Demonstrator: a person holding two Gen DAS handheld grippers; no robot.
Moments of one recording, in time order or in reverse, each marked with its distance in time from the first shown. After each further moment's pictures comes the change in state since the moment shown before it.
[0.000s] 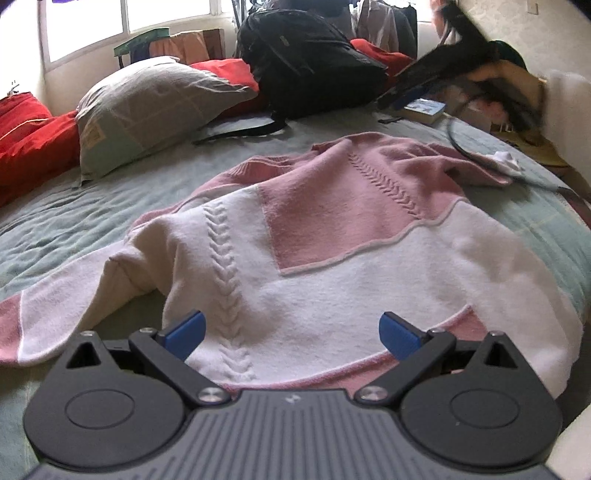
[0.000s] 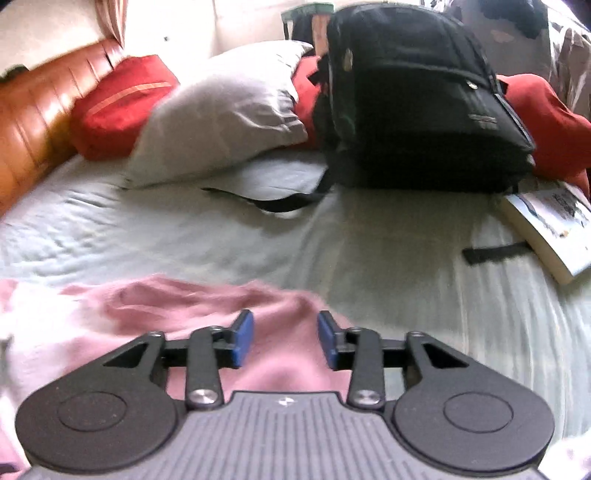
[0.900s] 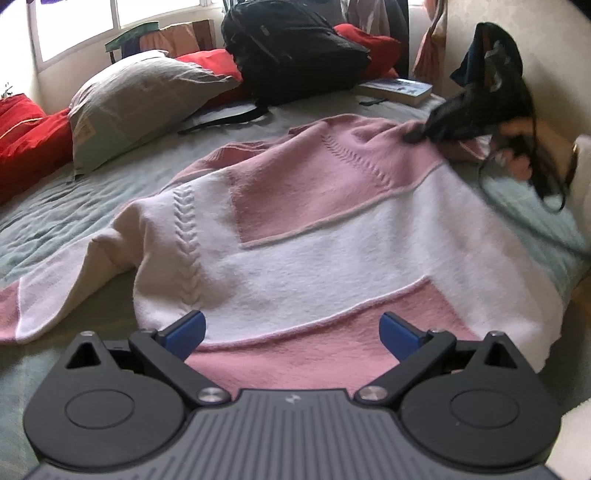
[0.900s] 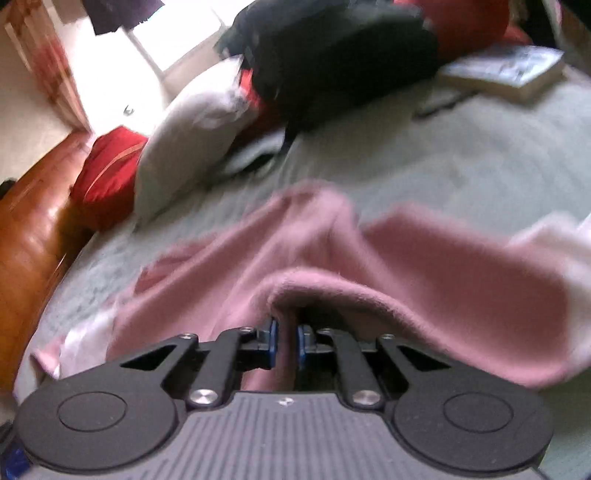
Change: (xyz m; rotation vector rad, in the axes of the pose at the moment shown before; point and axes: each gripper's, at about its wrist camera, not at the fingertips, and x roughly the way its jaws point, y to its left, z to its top) left arm -0.006 -0.035 -0.008 0.018 0.064 0.026; right arm -0.008 -0.045 -0.103 0.364 -0.112 0.070
